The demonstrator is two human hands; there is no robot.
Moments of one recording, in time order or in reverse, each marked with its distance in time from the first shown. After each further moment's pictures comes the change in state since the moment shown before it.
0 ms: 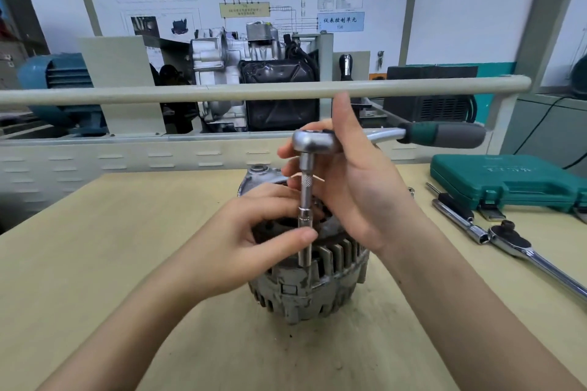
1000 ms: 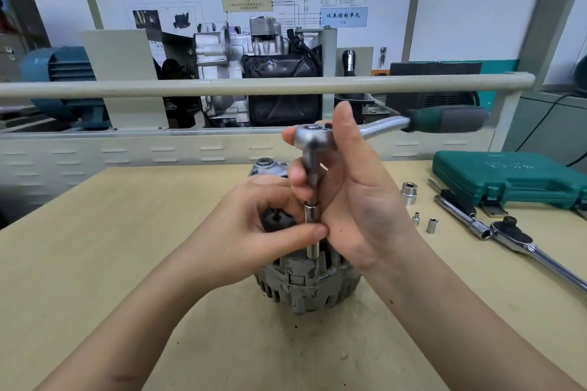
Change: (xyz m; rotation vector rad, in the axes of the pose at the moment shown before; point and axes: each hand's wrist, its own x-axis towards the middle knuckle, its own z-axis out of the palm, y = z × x) left_hand -0.001 0.010 -0.001 0.041 0.063 -0.020; right_hand -0.014 0.012 0.019 0.236 0.012 -0.024
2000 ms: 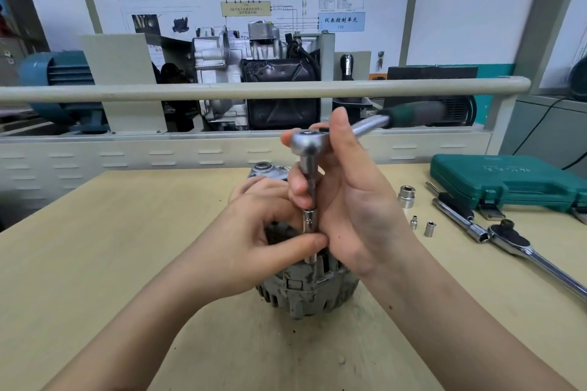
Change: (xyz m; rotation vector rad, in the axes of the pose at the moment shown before) left_hand -0.003 -0.001 0.002 0.144 -0.021 -0.014; right_hand 0.001 0.000 -0.002 -0.015 0.031 0.042
